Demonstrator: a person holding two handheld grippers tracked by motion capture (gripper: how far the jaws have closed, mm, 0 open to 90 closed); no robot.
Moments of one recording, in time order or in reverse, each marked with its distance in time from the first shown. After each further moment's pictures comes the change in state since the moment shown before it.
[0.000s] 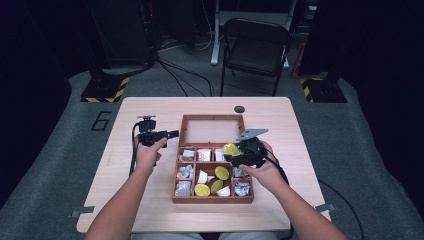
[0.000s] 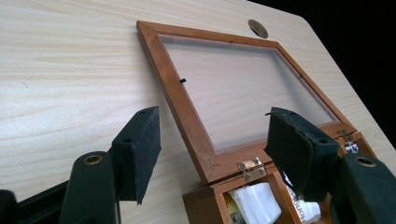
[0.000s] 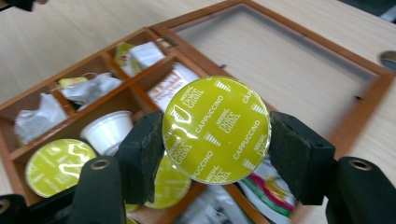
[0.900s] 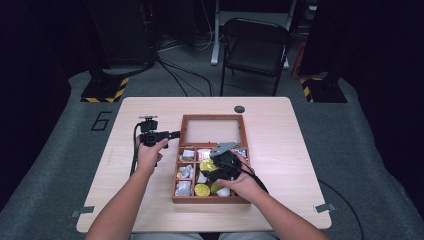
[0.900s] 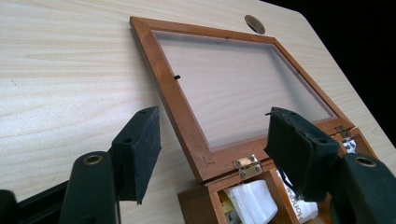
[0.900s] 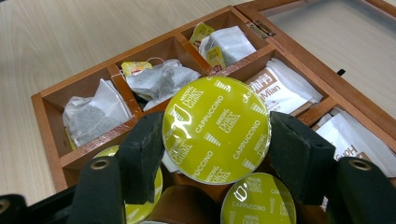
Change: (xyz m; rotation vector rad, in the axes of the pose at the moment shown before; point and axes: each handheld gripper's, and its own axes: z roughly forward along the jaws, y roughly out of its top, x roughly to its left) left arm -0.003 -0.001 0.002 0.019 -0.009 0.017; right arm 0.064 0.000 0.055 0.052 0.125 -0.112
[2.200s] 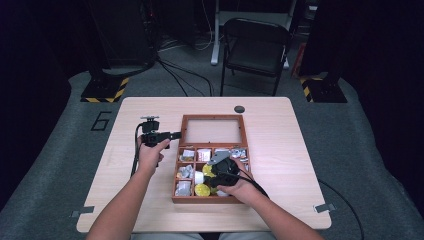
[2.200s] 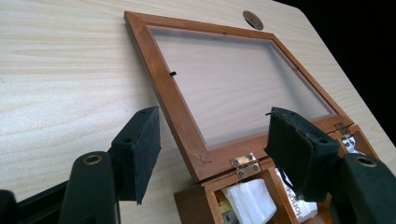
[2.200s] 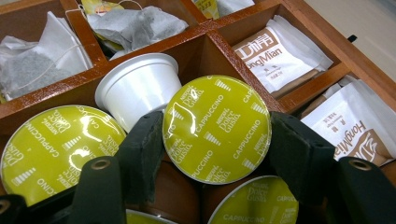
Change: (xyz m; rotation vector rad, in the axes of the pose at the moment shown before) left arm -0.003 -0.002 0.005 0.002 -0.008 -0.014; right arm 0.003 -0.023 0.023 0.076 -0.092 -0.110
